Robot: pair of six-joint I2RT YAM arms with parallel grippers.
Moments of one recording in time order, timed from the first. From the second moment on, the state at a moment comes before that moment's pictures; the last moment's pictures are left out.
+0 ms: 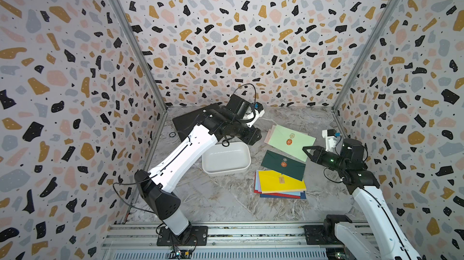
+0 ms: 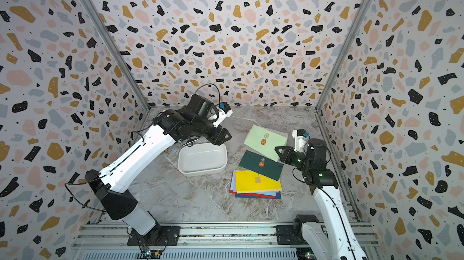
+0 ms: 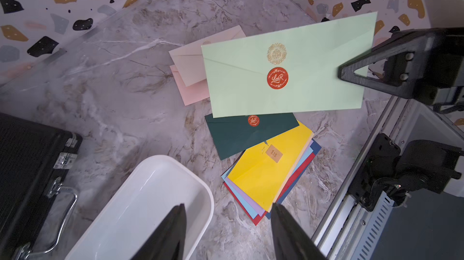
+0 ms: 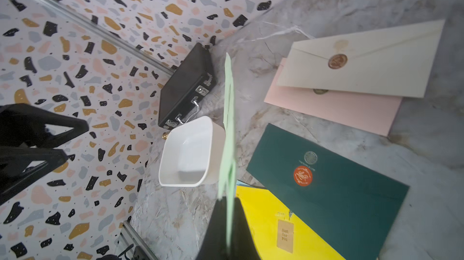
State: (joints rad) left arm -0.70 1.63 1.87 -1.10 0.21 0.08; right arm 0.04 0.84 0.74 -0.39 -0.68 0.45
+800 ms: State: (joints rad) left arm -0.71 1.58 1.81 -1.32 0.27 0.59; right arm 0.48 1.09 0.81 -0.34 -0.92 -0.37
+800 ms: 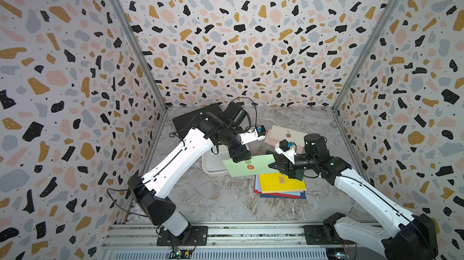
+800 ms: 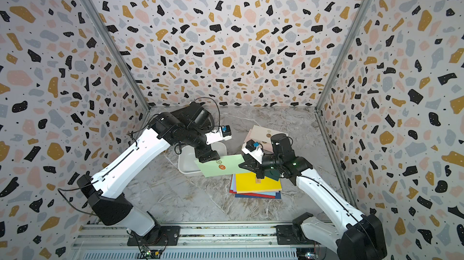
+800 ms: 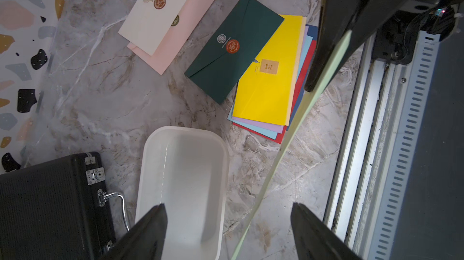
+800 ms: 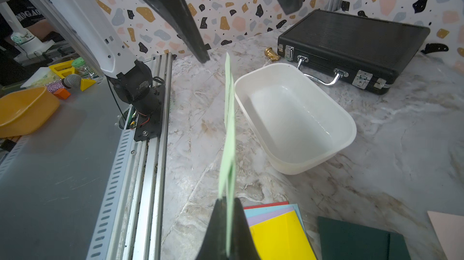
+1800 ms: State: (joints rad) left arm -0.66 1.62 1.73 -1.38 0.28 0.67; right arm 0.48 0.97 0.65 -0.15 -0.68 -0.20
